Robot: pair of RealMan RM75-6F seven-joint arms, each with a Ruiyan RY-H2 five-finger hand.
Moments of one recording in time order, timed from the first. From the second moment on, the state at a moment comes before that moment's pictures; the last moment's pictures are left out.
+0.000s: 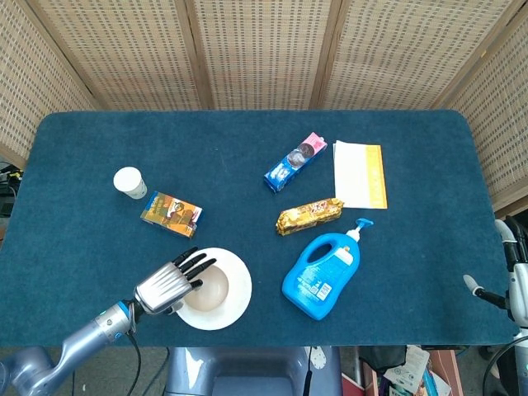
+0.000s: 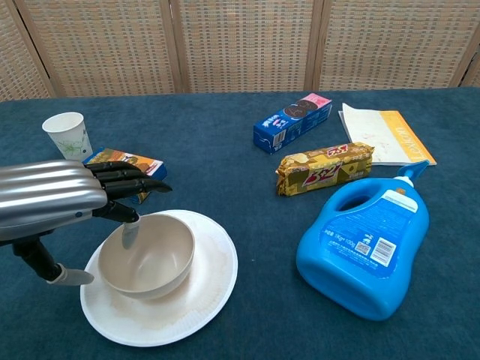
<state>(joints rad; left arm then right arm) -0.64 -1.31 0.12 -1.67 1.68 1.00 0.36 0.06 -1.14 0.15 -1.53 -1.46 1.57 0.17</state>
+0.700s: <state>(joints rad) -0.58 -1.16 -0.05 -1.64 1.50 1.18 0.25 0.05 -1.13 0.15 -1.54 -1.47 1.57 0.16</state>
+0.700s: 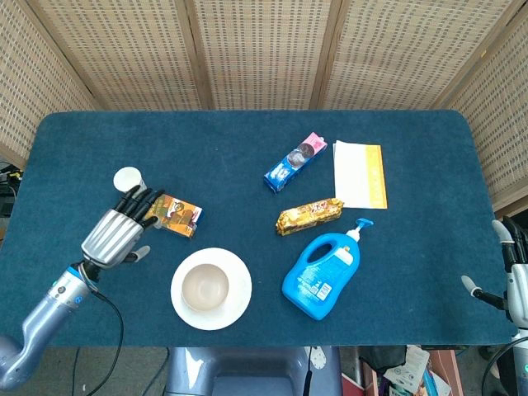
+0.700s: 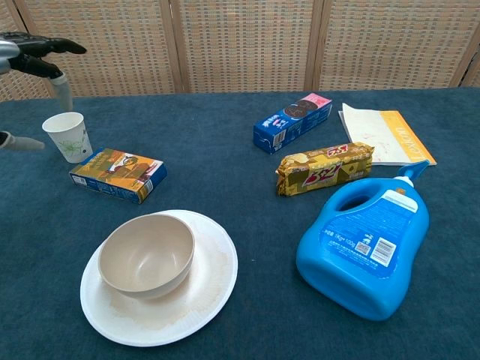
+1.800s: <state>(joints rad) -0.71 -1.43 -0.15 -1.01 1.17 0.85 0.28 0.07 -1.15 0.14 -1.52 -1.46 1.54 0.14</state>
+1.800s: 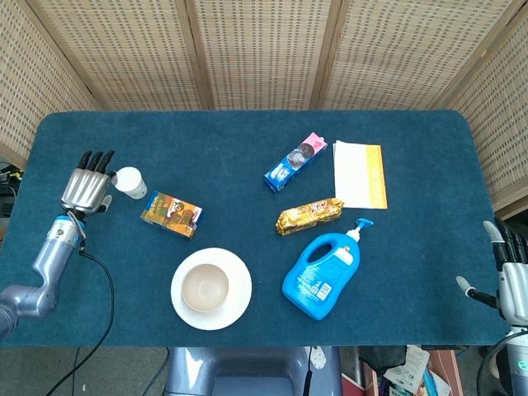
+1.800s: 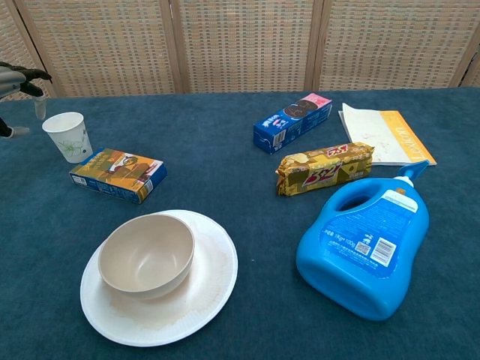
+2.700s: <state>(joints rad) -0.77 -1.64 -0.13 -0.71 1.23 0.79 0.17 0.07 -1.17 0.14 -1.51 -1.45 1.53 0.13</state>
